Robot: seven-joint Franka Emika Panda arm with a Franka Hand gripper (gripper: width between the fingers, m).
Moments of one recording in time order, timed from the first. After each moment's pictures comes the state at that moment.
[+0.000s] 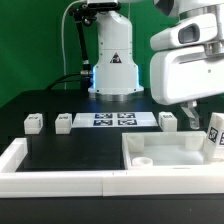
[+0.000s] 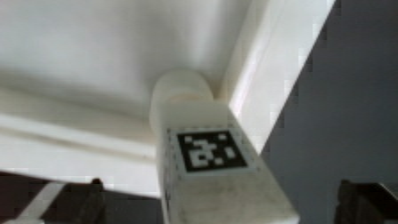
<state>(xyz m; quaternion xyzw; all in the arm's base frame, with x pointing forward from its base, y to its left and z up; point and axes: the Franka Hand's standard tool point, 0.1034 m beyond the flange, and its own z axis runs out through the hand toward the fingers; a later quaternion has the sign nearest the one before) 0.609 0.127 0.088 -0.99 -0.16 -0.03 0.06</state>
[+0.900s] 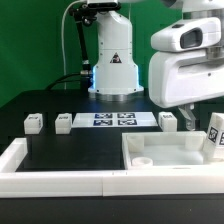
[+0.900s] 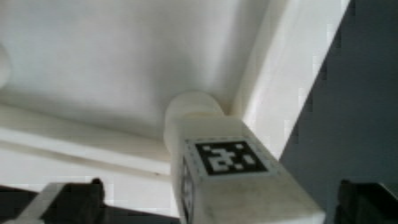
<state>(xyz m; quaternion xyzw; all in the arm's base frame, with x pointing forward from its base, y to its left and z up) 0.616 0.122 0.088 -0.99 -0.15 -0.01 0.05</state>
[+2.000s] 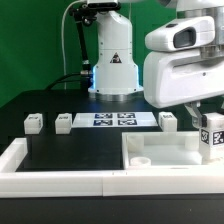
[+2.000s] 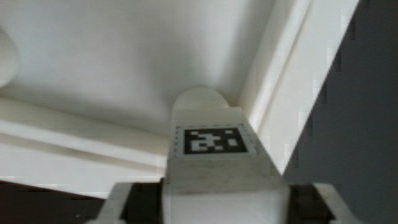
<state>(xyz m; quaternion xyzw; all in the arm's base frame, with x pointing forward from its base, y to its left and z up) 0.618 0.113 0.088 -0.99 -0.14 -0.01 0.05</state>
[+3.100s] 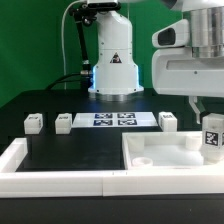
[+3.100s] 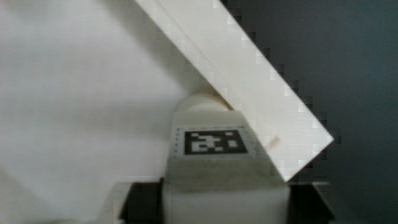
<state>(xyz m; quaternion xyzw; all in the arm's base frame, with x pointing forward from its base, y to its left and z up) 0.618 0.122 0.086 -0.92 0.40 0.00 0.05</state>
